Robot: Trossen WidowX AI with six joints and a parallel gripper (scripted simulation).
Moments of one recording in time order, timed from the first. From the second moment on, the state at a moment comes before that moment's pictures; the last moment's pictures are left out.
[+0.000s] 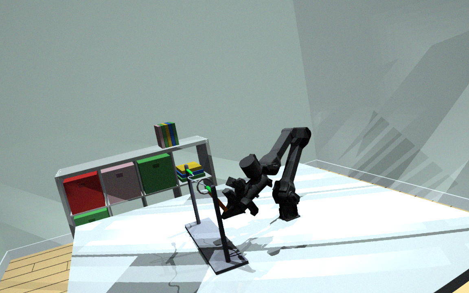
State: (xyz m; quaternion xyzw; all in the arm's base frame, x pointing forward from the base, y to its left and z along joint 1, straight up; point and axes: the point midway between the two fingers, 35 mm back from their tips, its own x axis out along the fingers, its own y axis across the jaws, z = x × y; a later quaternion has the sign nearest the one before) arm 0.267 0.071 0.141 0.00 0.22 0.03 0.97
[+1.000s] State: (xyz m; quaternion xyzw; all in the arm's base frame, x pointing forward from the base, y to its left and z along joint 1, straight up) arm 0.268 0.106 0.133 0.01 0.21 0.02 0.98
